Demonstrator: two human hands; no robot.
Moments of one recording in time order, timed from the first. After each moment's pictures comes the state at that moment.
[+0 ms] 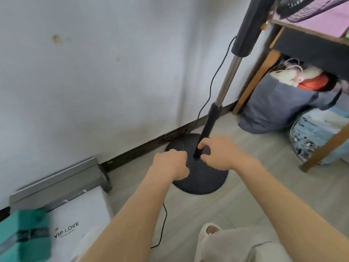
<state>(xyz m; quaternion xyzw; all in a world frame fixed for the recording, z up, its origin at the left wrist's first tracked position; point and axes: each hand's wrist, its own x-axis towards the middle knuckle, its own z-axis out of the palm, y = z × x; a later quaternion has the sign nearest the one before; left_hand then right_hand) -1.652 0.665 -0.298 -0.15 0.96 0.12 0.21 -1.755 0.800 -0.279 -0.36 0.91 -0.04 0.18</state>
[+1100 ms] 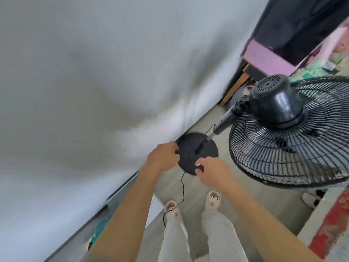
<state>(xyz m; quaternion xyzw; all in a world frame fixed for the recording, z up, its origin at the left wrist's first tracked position) -1.688 0.519 0.150 -0.22 0.88 0.31 0.28 -1.721 0.711 0.126 -0.23 0.92 -0.04 0.33</state>
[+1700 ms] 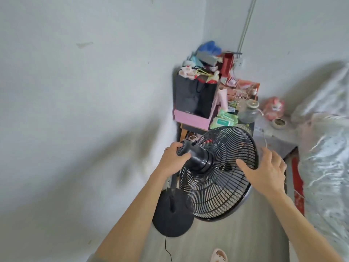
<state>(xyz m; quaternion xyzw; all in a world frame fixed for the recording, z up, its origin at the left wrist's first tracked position) -1.836 0.674 0.324 -0.03 0.87 0.47 0.16 -1.776 0.940 0.318 0.24 0.94 -0.25 -0.05</state>
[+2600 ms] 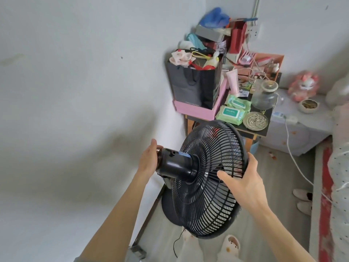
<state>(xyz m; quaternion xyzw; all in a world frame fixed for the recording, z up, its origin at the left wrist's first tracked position) -1.921 0.716 0.284 -0.28 0.80 0.52 0.10 -1.837 0.976 0.302 0.23 0.83 -0.50 0.10</state>
